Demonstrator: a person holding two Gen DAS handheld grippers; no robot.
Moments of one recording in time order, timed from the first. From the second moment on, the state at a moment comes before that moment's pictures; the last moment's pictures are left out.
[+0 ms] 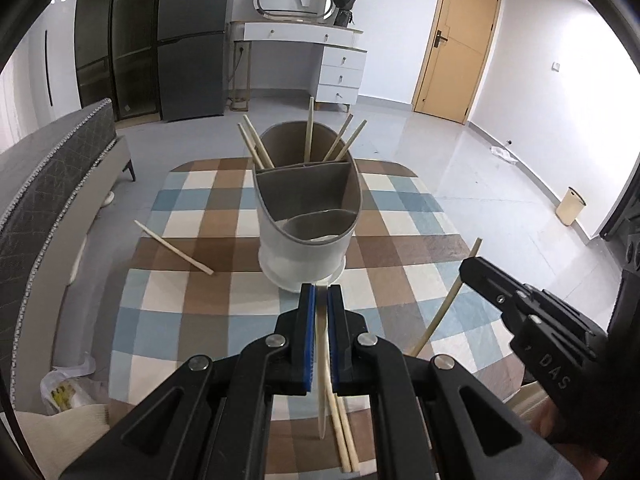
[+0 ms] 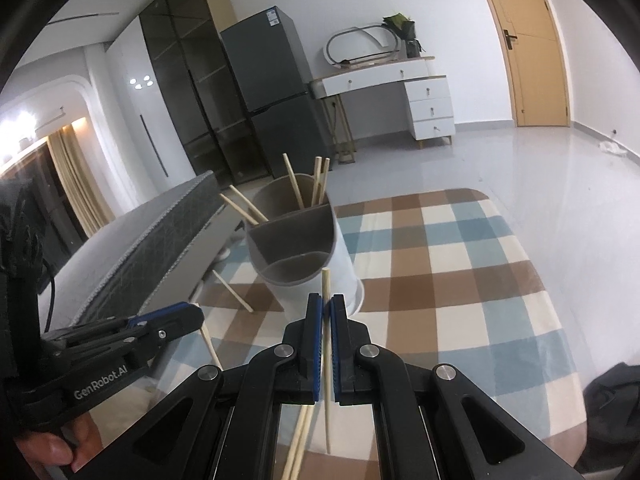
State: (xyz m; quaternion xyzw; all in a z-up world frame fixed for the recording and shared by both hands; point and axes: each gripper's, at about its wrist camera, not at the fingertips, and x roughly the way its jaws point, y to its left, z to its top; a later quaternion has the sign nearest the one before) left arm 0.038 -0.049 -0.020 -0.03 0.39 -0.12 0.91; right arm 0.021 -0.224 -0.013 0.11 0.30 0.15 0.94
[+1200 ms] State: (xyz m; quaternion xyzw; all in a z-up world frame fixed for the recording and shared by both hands) left arm 0.036 -0.035 0.038 -0.04 0.36 -0.14 0.92; right arm 0.008 -0.226 0.015 0.13 0.27 0.16 0.94
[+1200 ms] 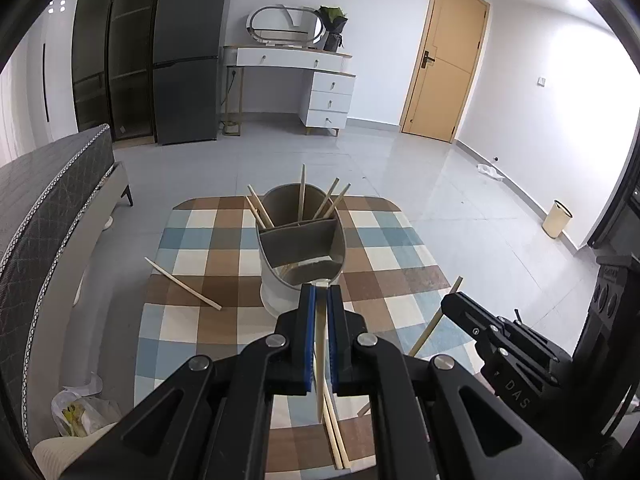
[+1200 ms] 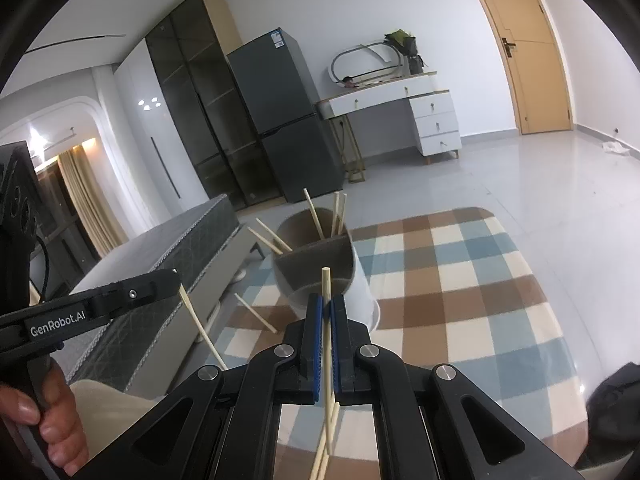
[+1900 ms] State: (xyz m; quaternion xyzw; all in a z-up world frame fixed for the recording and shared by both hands) left arm 0.121 -0.008 0.113 -0.09 0.29 -0.13 0.95; right arm 0.107 -0.201 0.101 0.10 0.24 0.19 0.95
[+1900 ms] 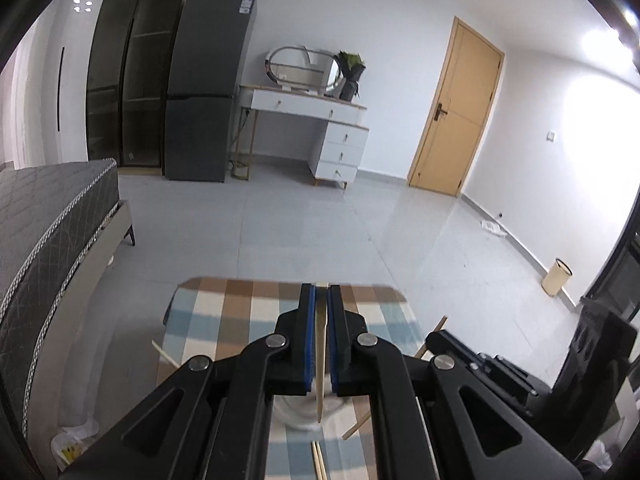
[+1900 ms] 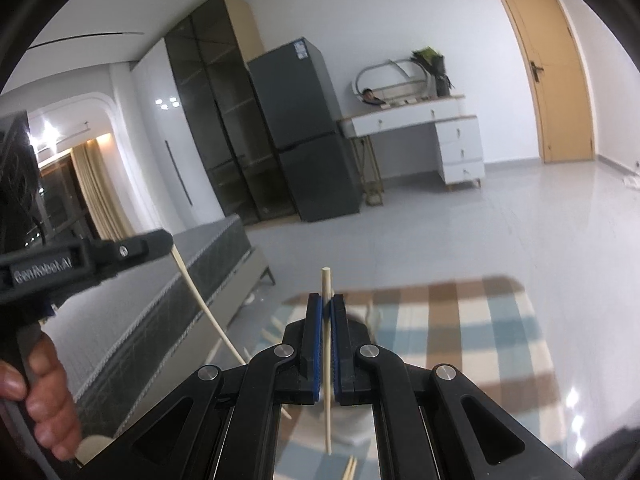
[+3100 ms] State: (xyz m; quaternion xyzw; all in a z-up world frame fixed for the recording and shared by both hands) left arm 0.193 0.001 0.056 -0.15 0.31 -0.12 0.93; right arm 0.186 -0.176 0.079 0.07 0.21 0.20 0.95
